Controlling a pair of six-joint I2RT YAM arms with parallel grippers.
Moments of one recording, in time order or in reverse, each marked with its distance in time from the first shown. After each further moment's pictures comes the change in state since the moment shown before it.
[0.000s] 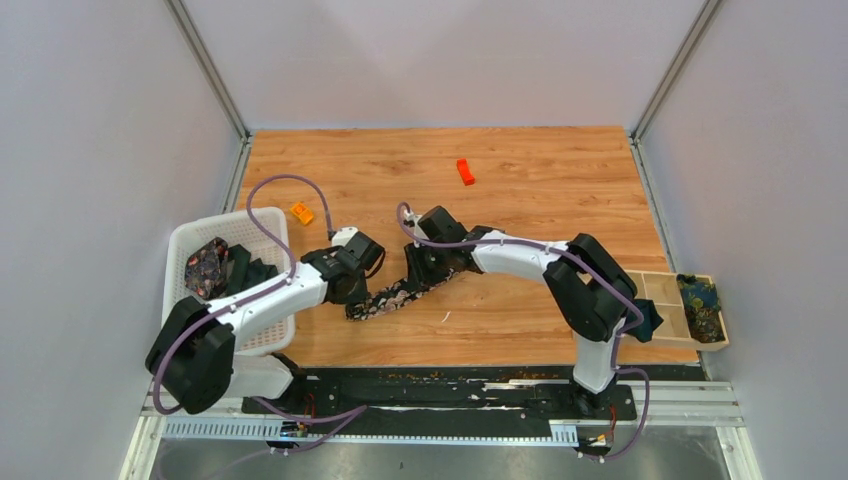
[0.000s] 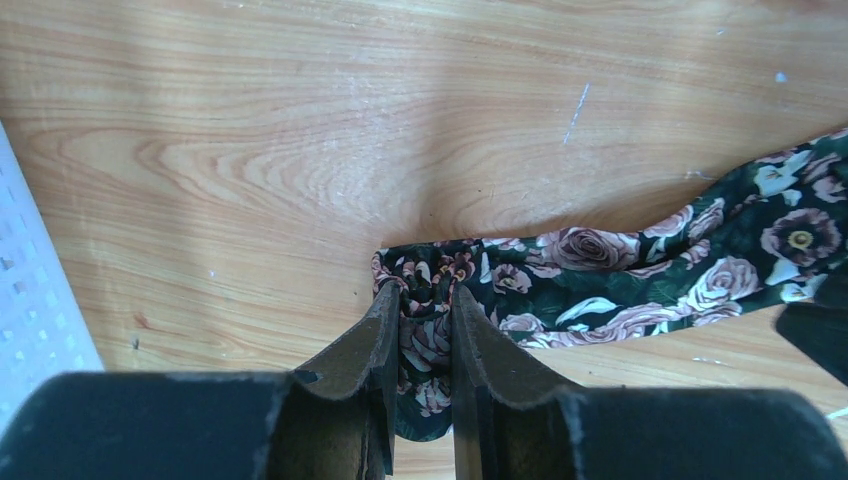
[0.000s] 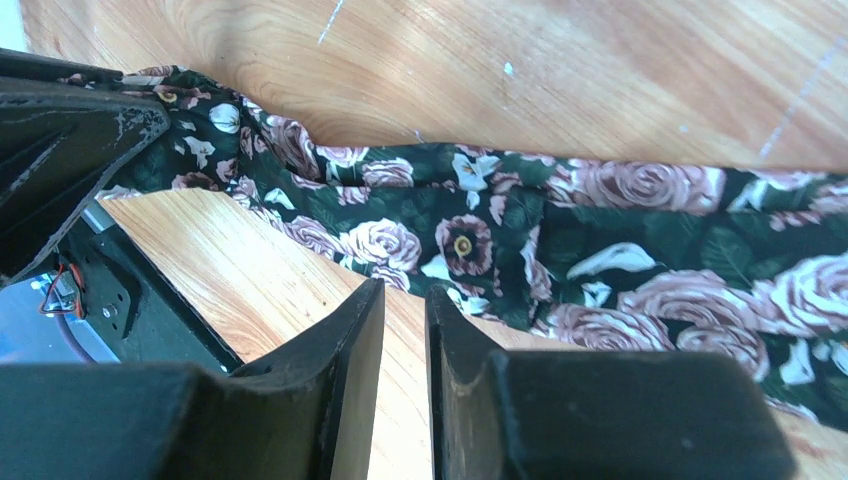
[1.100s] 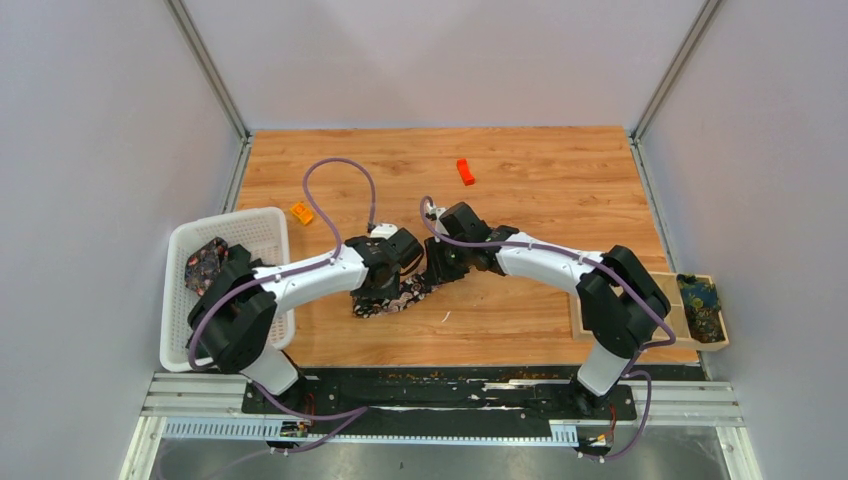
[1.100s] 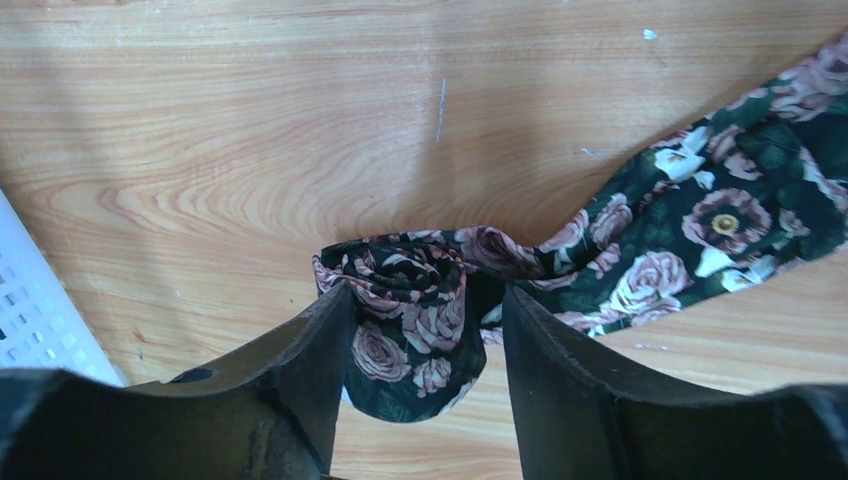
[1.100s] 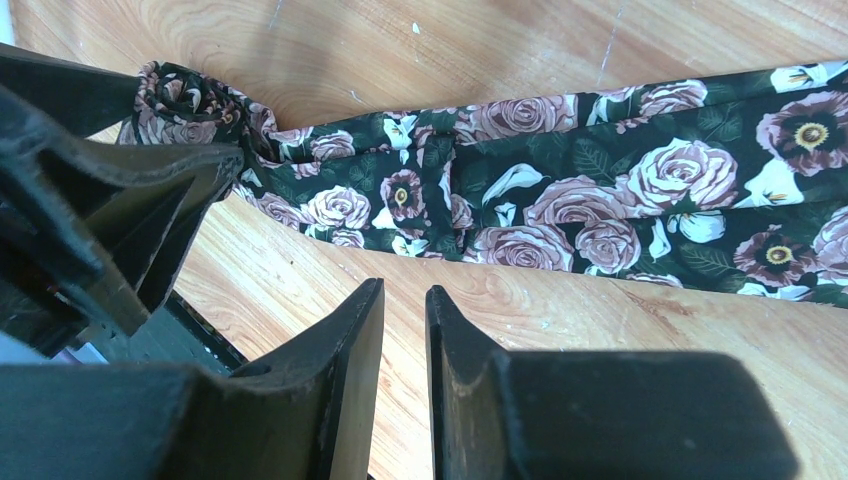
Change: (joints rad) left arm -0.163 0.288 0.232 -0.106 -0.080 0.040; right arm -0.063 -0.180 -0.122 -0.034 0.067 -0.006
